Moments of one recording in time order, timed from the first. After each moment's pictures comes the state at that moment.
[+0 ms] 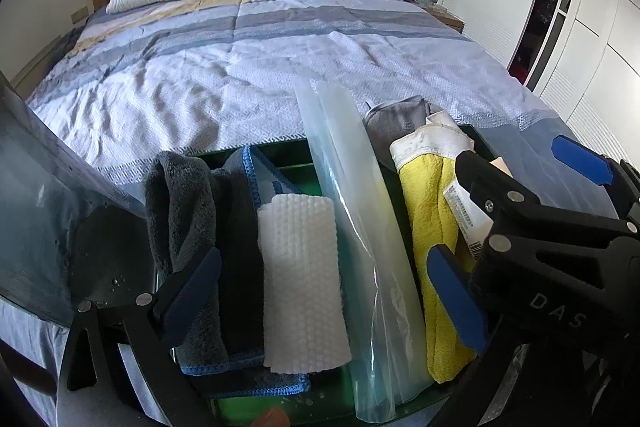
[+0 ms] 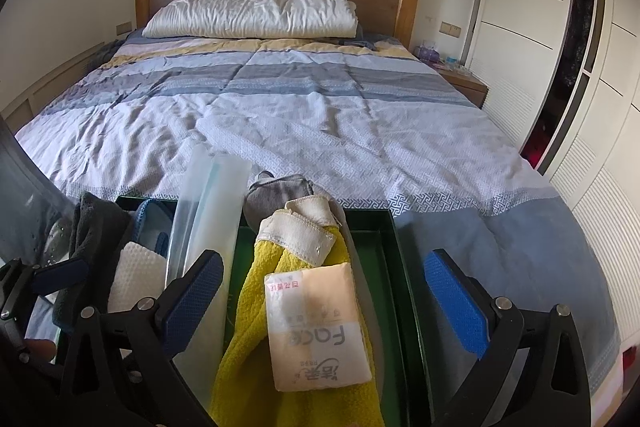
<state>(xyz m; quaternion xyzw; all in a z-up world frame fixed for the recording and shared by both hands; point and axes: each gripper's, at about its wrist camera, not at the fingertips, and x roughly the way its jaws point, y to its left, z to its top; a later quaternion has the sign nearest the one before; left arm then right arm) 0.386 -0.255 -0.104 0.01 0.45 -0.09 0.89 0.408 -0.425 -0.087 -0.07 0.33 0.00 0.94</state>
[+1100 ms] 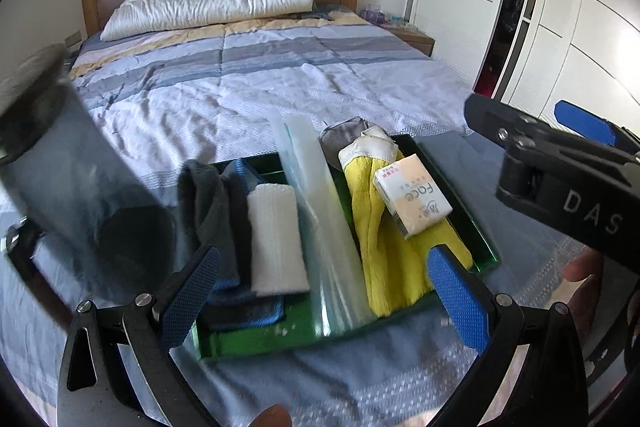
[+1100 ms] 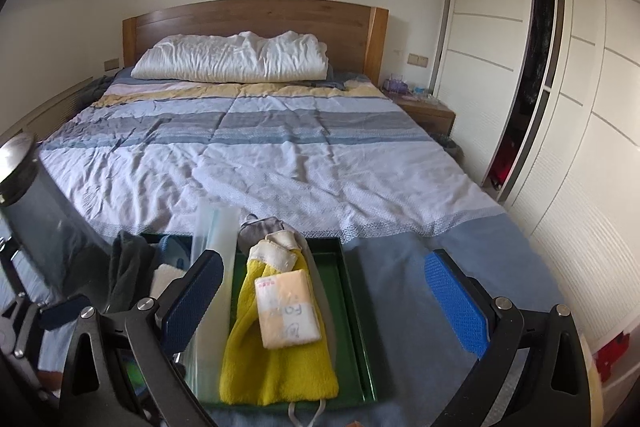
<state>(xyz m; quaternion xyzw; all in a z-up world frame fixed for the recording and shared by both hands) 0.312 -0.255 -0.045 0.01 0.41 -0.13 0.90 0.303 -0.430 -0.009 -0.06 0.27 -0.04 0.96</state>
